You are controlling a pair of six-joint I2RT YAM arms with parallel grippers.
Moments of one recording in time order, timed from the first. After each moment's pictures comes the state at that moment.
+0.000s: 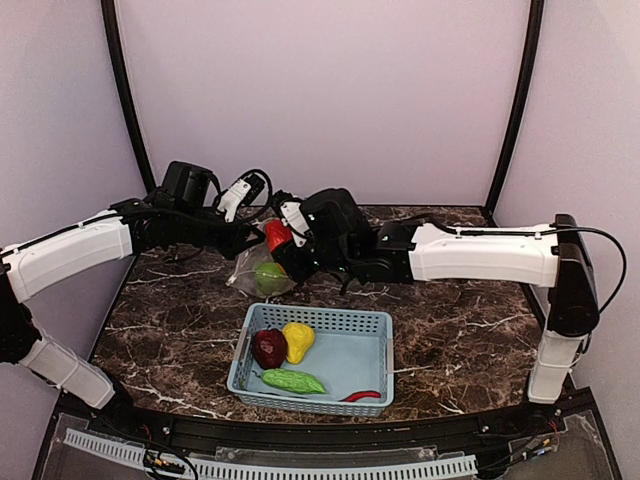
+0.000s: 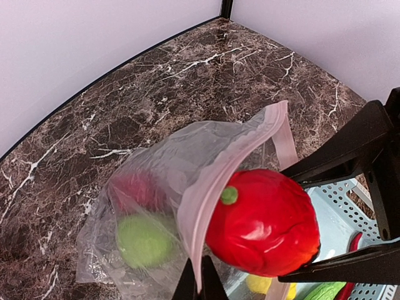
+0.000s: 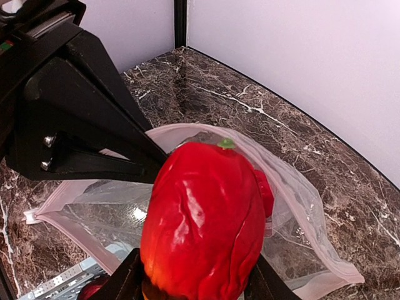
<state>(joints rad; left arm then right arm) -0.60 1.39 1.17 -0.39 0.24 0.08 1.11 1.85 1.55 -0.19 0.29 0.10</state>
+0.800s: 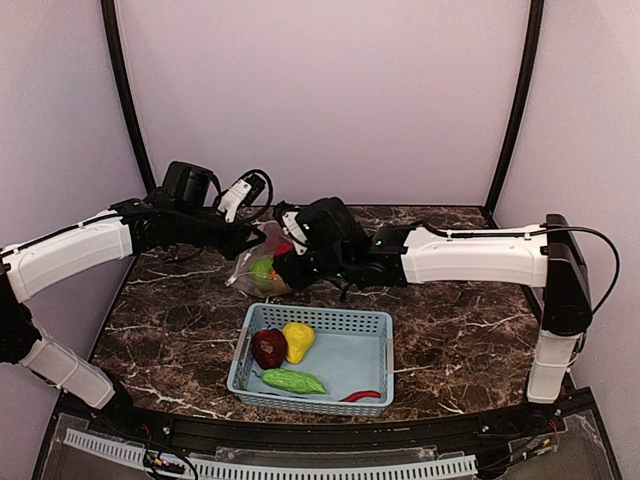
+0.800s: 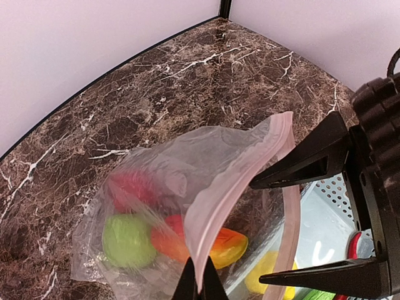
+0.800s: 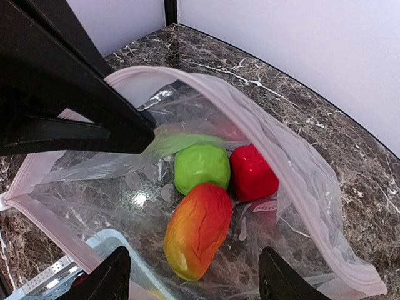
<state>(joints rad) -0.60 1.39 1.17 -0.39 0.25 0.08 1.10 1.89 1.54 -0.23 0.29 0.17</state>
